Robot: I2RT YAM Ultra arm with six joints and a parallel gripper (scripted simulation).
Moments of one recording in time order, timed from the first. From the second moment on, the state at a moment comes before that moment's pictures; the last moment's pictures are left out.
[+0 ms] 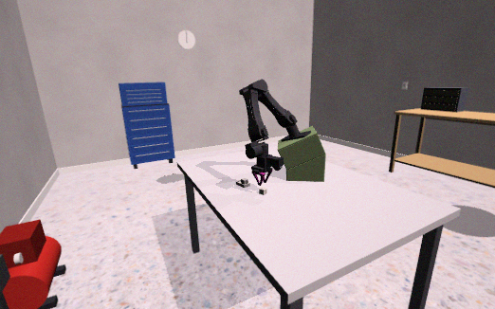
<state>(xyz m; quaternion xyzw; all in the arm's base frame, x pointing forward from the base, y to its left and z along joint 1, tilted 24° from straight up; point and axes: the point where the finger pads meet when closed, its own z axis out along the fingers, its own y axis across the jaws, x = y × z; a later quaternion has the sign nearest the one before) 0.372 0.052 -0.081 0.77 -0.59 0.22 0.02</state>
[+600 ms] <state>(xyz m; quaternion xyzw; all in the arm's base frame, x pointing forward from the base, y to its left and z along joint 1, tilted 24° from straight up) 0.361 0.062 -0.053 0.77 -0.59 0.22 0.02</state>
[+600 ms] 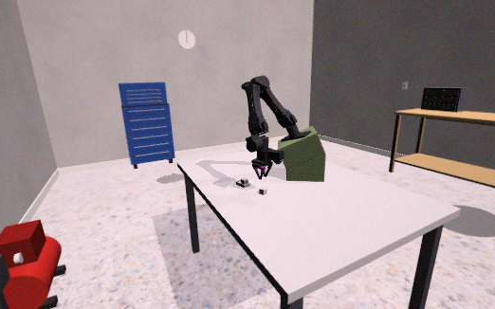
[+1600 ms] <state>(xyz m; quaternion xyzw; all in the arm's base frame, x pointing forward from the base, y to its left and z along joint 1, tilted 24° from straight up) 0.356 0.072 -0.066 0.71 -0.56 0.38 0.17</state>
